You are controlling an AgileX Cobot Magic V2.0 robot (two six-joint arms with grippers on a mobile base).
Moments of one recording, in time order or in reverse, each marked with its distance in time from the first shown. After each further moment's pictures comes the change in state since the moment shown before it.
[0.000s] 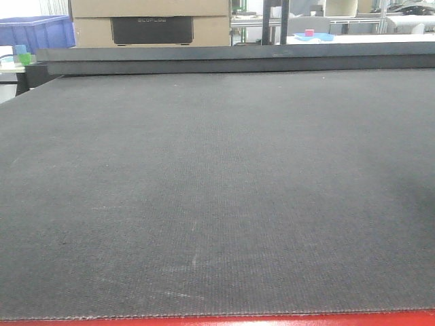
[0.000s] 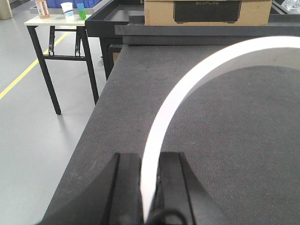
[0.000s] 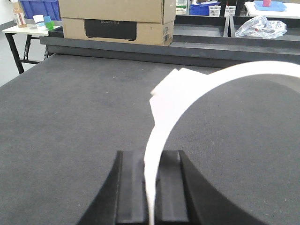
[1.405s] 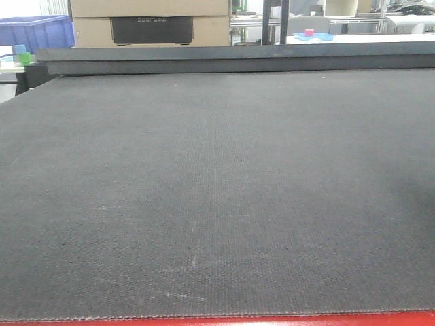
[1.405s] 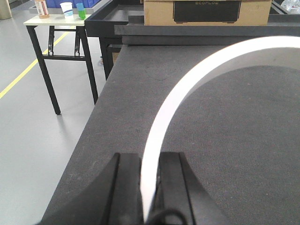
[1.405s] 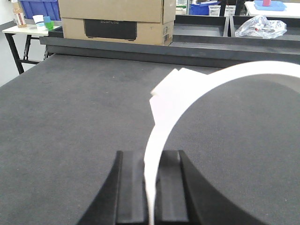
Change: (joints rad) left arm 0.000 0.000 0.000 0.000 -0.002 0.000; right arm 0.000 0.000 0.000 0.000 0.000 0.003
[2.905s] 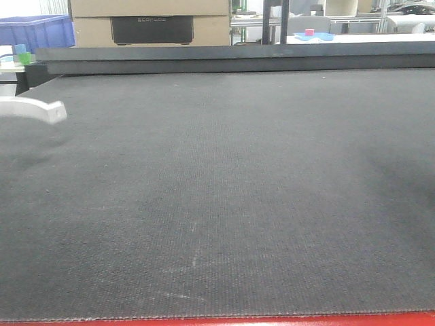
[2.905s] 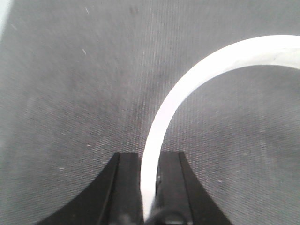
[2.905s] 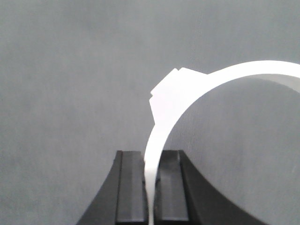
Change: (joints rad) left arm 0.000 1.027 -0.204 0.034 -0.252 0.000; right arm 0.000 0.395 -0.035 0.002 -0.052 0.006
